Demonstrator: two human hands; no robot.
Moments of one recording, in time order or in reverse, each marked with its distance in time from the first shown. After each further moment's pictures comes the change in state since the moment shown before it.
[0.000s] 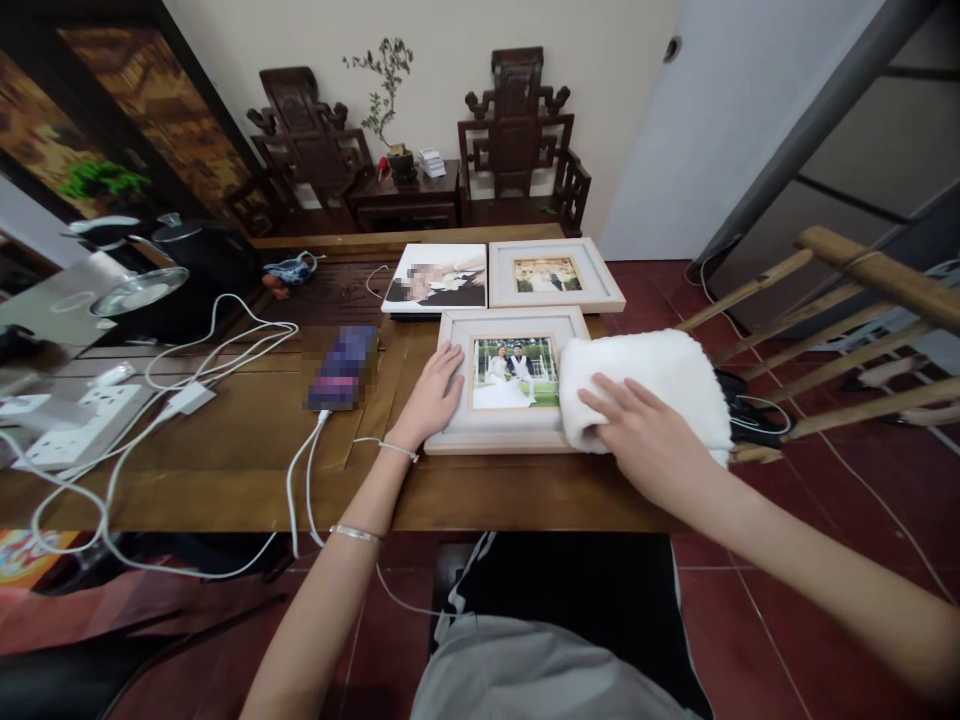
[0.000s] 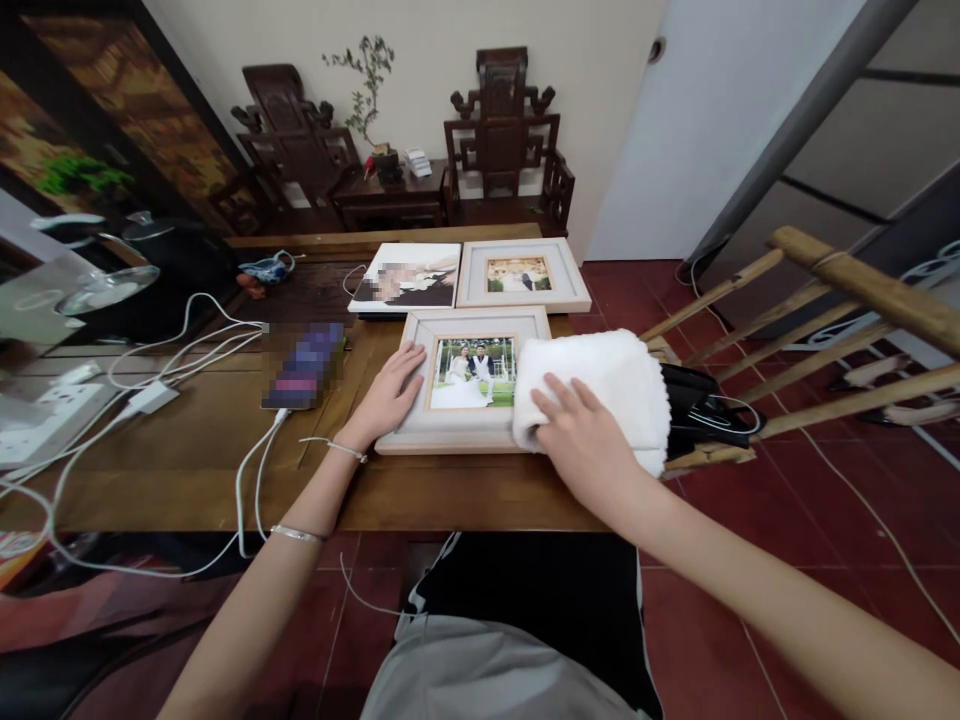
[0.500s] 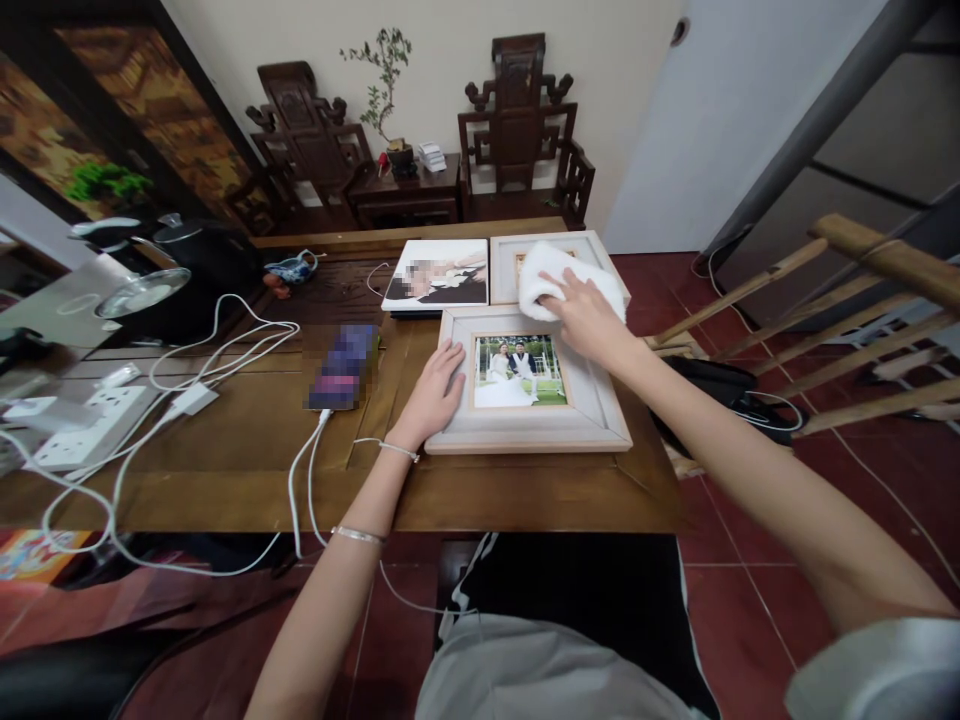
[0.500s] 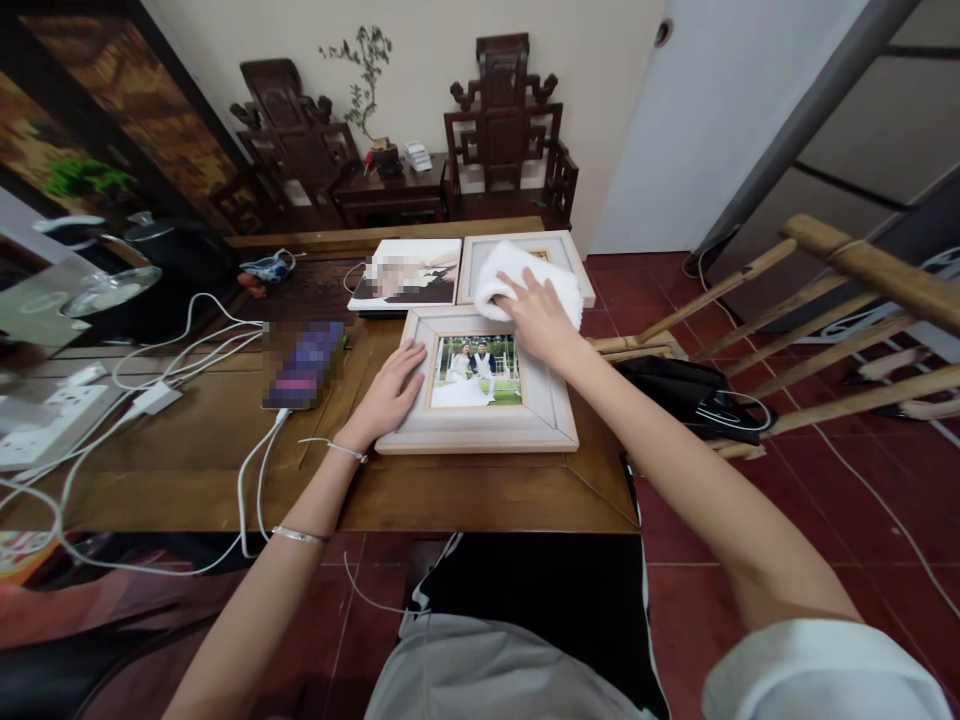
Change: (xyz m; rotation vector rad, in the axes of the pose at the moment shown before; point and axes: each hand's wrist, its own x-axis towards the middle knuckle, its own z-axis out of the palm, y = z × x) left_hand -0.001 -0.001 -0.001 -0.012 -0.005 0.021; right_hand 0.134 0.073 0.038 0.114 0.085 0.173
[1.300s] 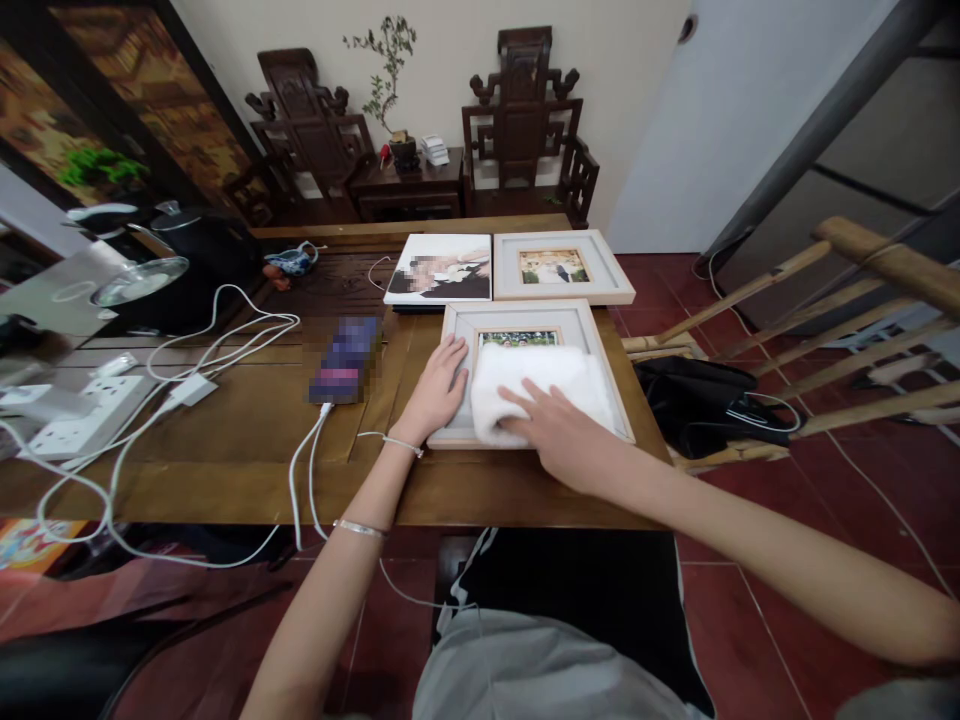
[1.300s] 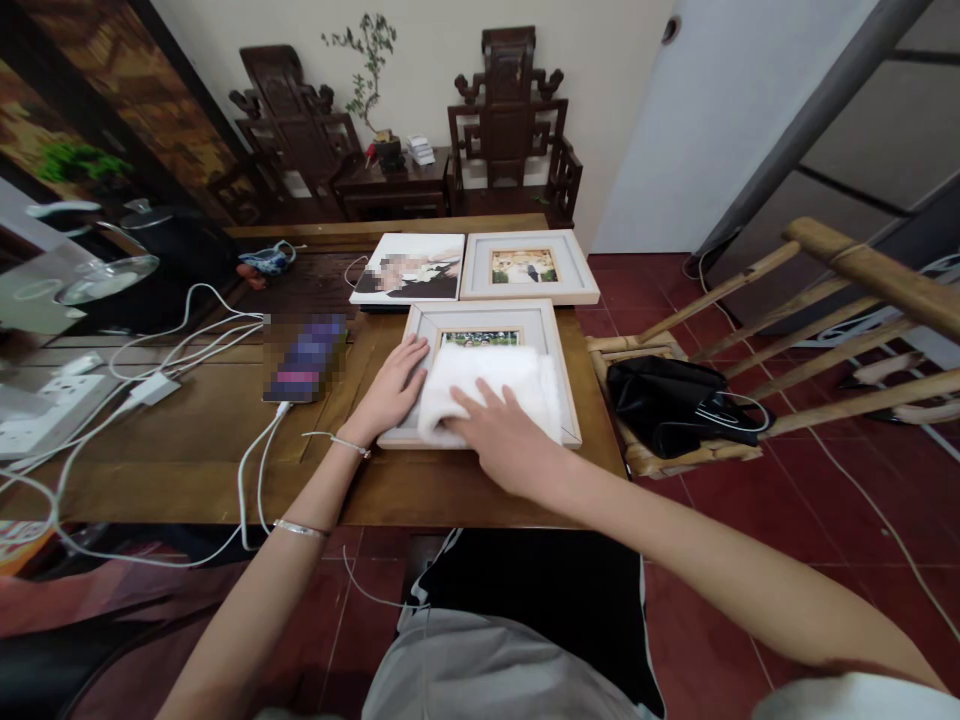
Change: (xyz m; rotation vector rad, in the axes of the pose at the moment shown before) left_hand 0.001 0.001 0.002 0.026 -0.010 -0.016; right_hand -0.093 -0.108 -0.037 0.241 -0.313 -0.269
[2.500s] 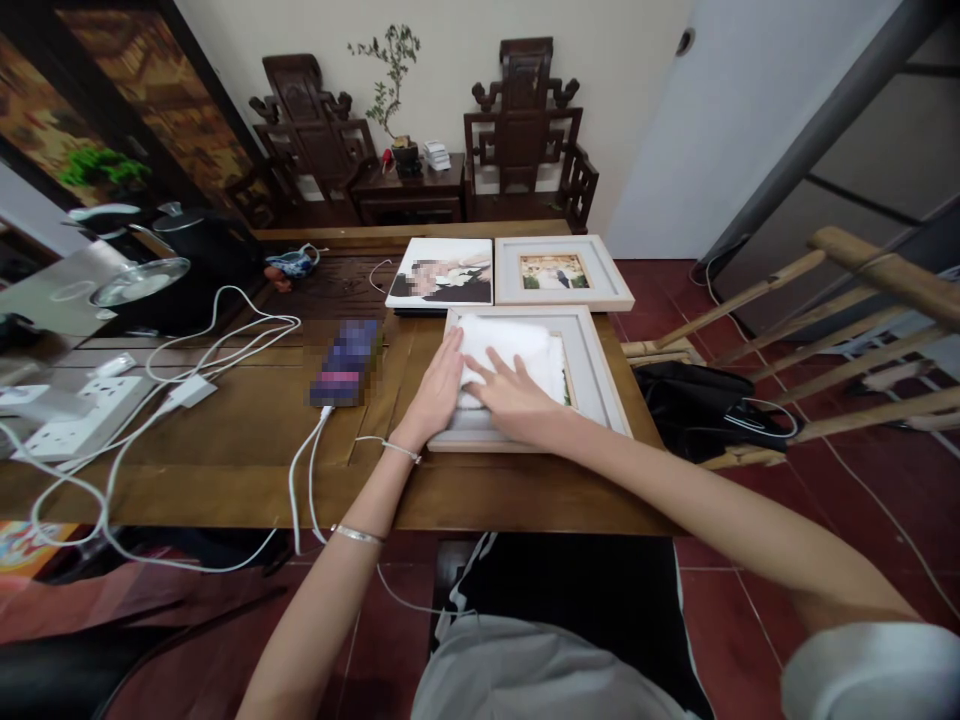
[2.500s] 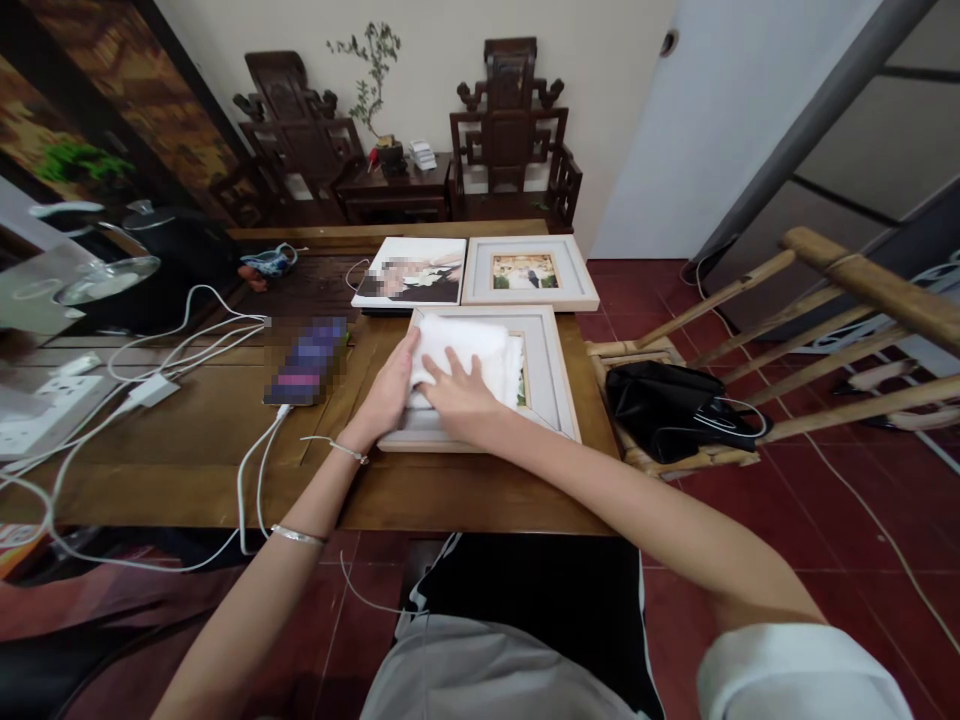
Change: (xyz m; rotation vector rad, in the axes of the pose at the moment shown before) left_hand 0.000 0.021 -0.006 -0.275 0.114 -0.132; right_hand 0.076 -0.001 -0.003 -0.012 -0.033 0.072
